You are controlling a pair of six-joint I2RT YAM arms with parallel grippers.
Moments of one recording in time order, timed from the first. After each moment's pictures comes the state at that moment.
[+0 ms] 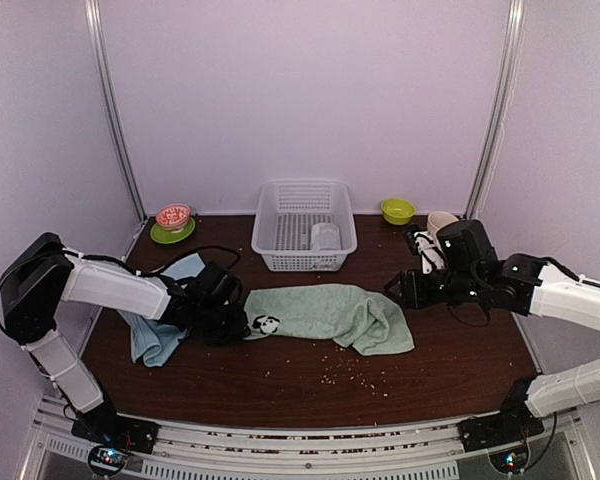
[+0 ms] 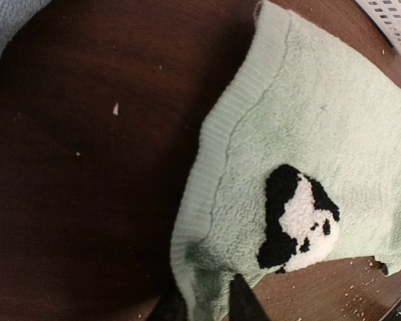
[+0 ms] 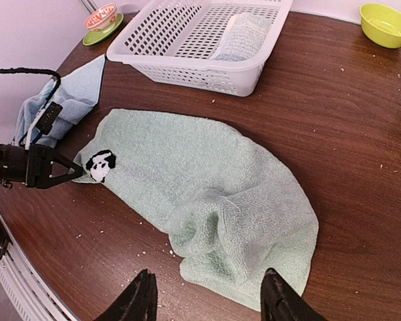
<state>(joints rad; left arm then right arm) -0.78 1.65 0.80 -0.16 -0.02 -1.01 0.73 1.11 0.83 -0.39 0.04 0.40</state>
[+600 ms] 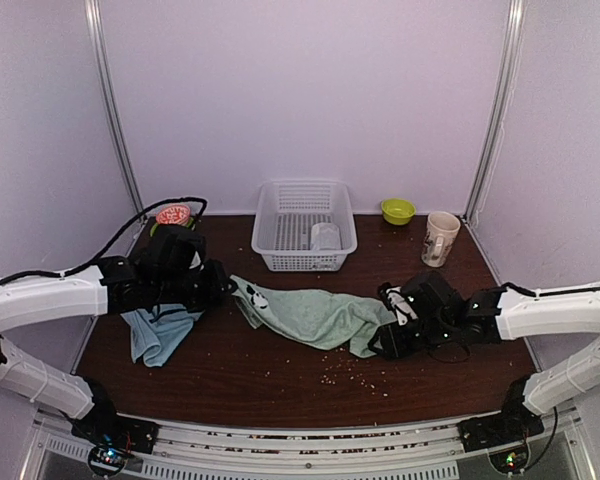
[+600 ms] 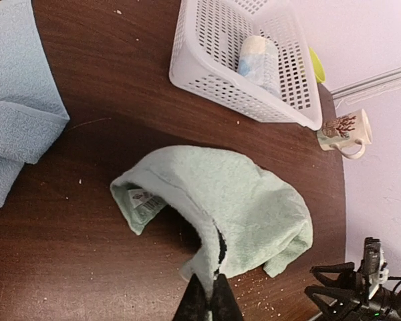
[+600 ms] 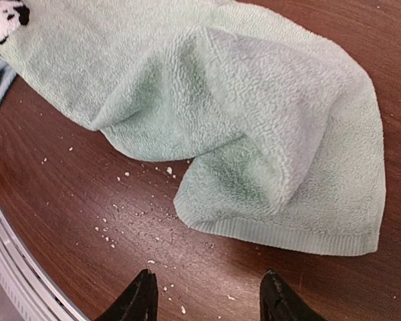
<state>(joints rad) -0.80 1.25 0.83 -0.24 -0.10 -1.01 0.87 1.25 0.64 -0.28 0.00 0.52</state>
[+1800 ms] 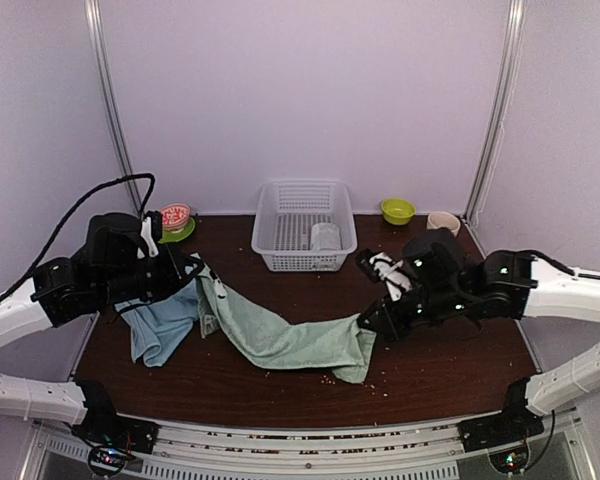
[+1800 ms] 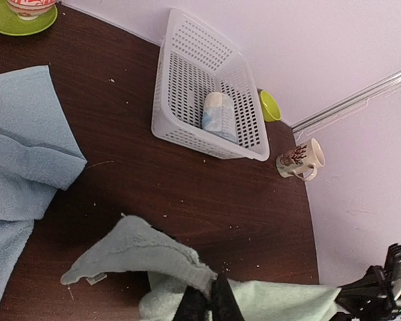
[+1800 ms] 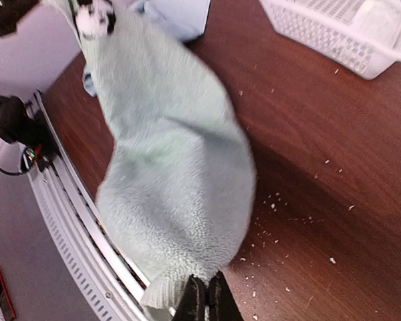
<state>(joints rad) -0.83 0.91 0.86 -0.41 -0.21 -0.97 1.03 1.21 0.99 -0.55 -0.02 0.40</state>
